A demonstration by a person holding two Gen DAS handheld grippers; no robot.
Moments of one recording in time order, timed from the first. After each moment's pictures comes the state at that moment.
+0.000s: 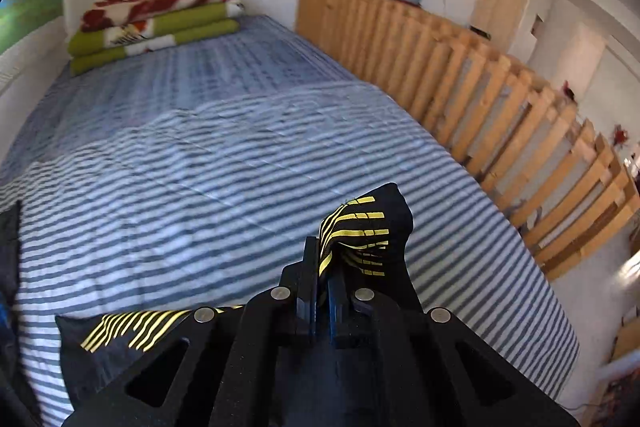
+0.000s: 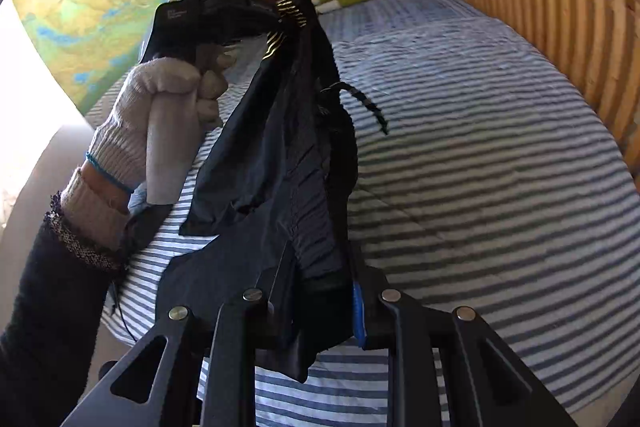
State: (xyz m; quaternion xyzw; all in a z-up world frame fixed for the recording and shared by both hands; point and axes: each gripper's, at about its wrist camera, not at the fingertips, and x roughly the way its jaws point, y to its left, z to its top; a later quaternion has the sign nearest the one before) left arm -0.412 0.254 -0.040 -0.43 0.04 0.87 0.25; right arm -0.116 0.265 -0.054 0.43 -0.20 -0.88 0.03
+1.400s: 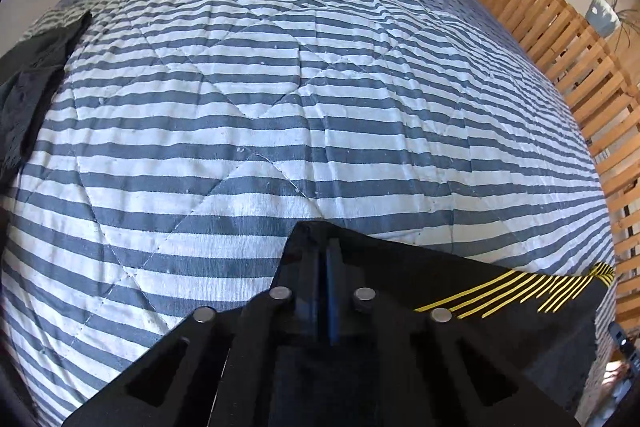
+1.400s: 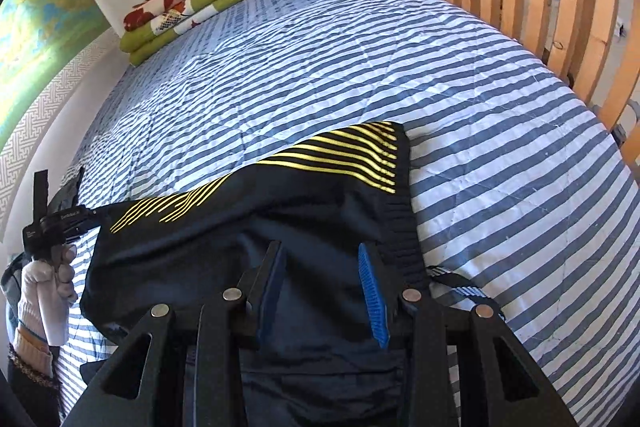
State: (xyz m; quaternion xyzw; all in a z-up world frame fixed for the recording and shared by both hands) left arm -0.533 -0.041 -0.221 -0.54 -0.08 0.84 0.07; right arm -0.281 0.379 -0.161 0.44 -0.24 -0.85 -0.14
